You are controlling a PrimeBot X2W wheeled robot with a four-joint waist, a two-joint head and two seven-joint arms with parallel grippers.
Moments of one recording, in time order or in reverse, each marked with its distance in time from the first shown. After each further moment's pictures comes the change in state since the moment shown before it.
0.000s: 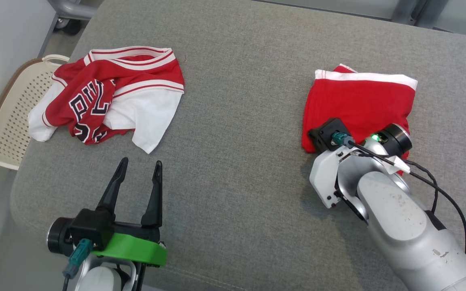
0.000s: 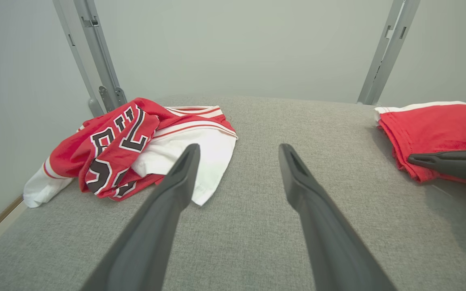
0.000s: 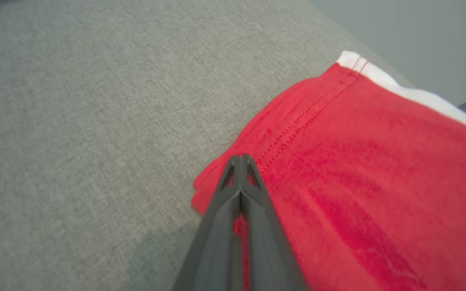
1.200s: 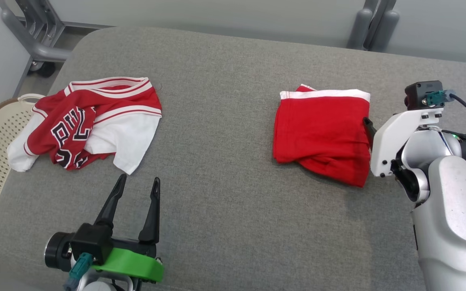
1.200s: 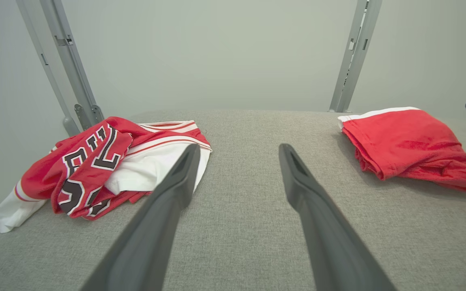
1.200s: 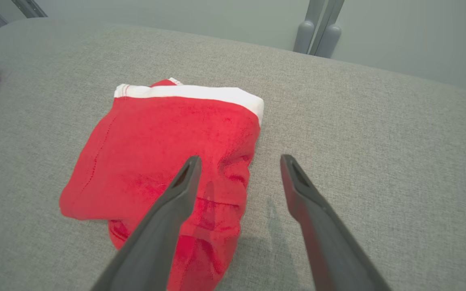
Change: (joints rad) left arm 0.061 0.021 0.006 -0.005 0.021 -0.003 0.000; right arm 0.117 0.112 -0.527 -0.332 0.034 0.000 0.456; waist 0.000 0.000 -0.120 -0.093
